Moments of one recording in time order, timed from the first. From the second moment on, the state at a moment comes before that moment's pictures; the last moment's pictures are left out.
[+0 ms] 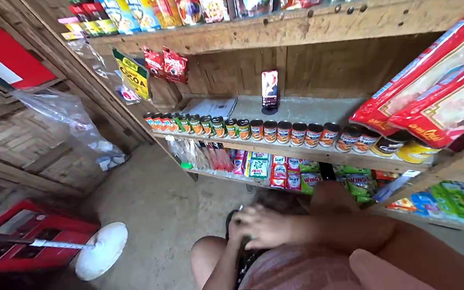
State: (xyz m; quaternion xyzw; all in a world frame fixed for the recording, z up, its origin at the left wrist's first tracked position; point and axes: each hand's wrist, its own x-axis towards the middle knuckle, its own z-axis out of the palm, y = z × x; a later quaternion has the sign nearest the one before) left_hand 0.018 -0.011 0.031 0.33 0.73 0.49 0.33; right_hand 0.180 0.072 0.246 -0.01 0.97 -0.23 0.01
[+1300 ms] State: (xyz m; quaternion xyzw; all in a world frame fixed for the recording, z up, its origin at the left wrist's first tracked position) left_hand 0.146 0.312 0.312 0.73 0.66 0.16 0.03; right_hand 0.231 0.224 0.151 0.26 0.84 -0.48 0.01
